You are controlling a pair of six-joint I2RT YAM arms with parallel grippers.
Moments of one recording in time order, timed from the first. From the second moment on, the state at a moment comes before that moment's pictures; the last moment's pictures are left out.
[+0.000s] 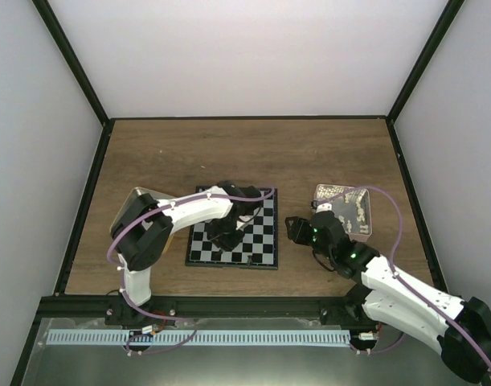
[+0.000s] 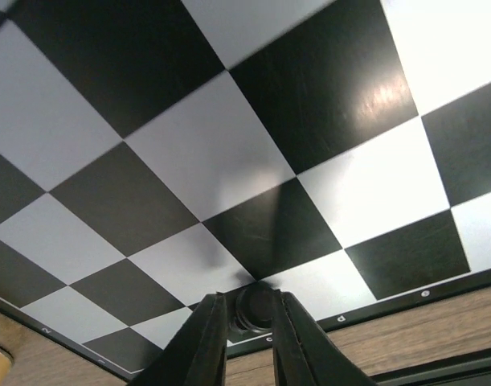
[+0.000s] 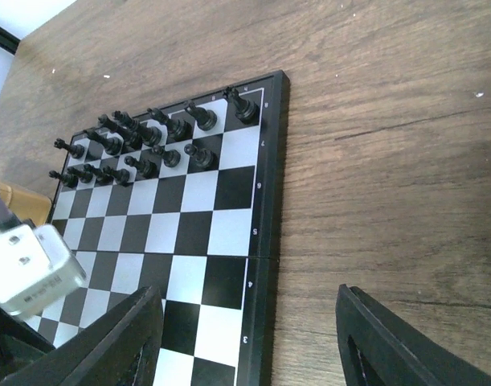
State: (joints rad) left arm -0.88 1.90 1.33 -1.21 0.00 -0.26; right arm 0.71 0.81 0.38 -0.17 0.16 0.78
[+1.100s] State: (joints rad) left arm -0.84 1.42 1.00 -0.88 0.00 -0.71; right arm 0.71 0.89 0.38 -0.13 0.07 0.77
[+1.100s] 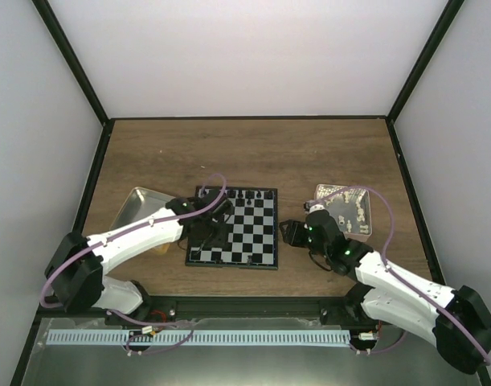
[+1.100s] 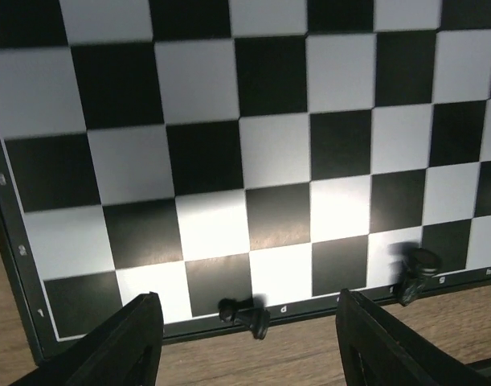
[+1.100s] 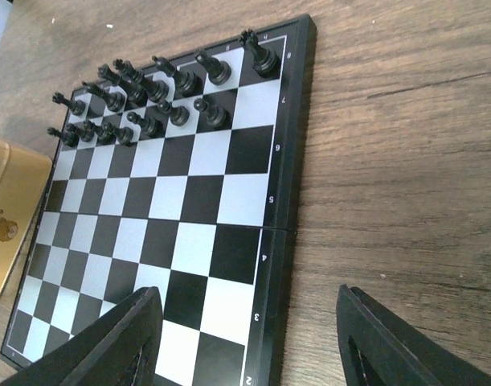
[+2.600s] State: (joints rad) left arm -0.85 1.40 0.78 -0.69 0.18 -1.13; right arm 0.71 0.90 0.38 -0.10 0.04 0.75
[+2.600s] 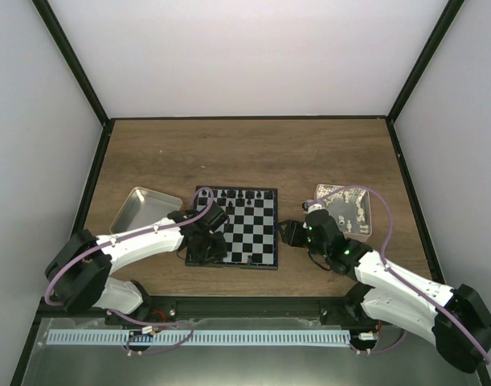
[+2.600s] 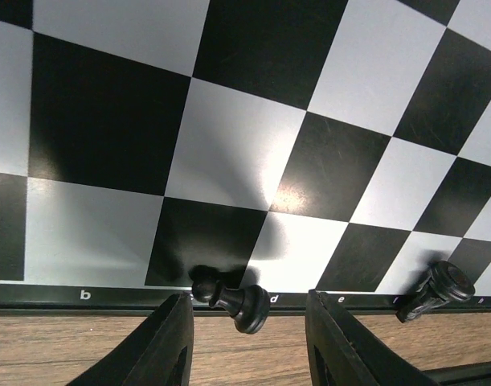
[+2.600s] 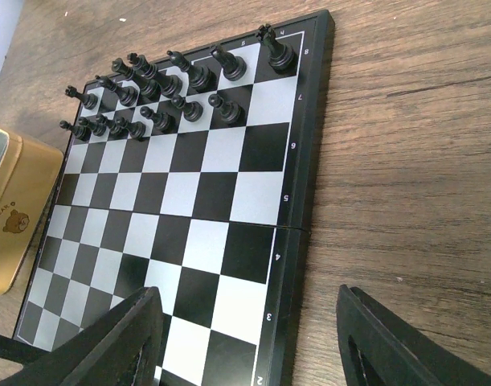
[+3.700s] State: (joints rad) left arm -0.85 1.49 0.84 -0.67 0.19 -1.08; right arm 0.71 0.89 0.37 -0.10 0.06 0.75
